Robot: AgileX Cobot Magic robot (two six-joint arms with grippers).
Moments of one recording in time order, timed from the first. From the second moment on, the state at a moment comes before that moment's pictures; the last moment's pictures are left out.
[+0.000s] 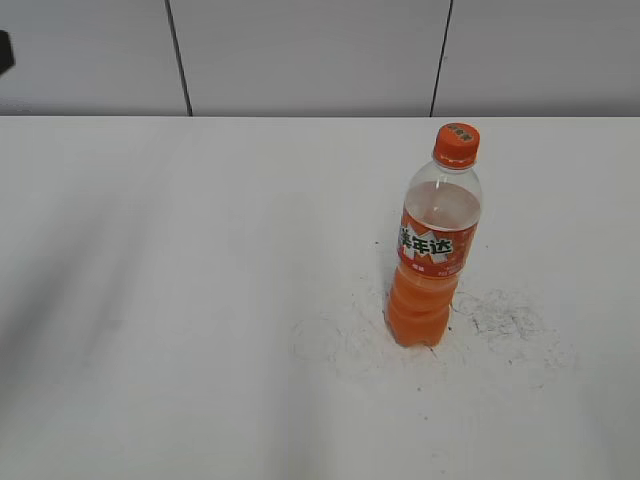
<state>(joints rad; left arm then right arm) -0.33 0.89 -0.56 -0.06 -0.08 0.13 -0.02 -0.01 -0.45 0.26 1.08 -0.21</state>
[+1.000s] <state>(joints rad) -0.35 1.94 -0.69 0.67 -0.93 -0.30 -0.02 -0.01 -0.45 0.26 1.08 -0.21</state>
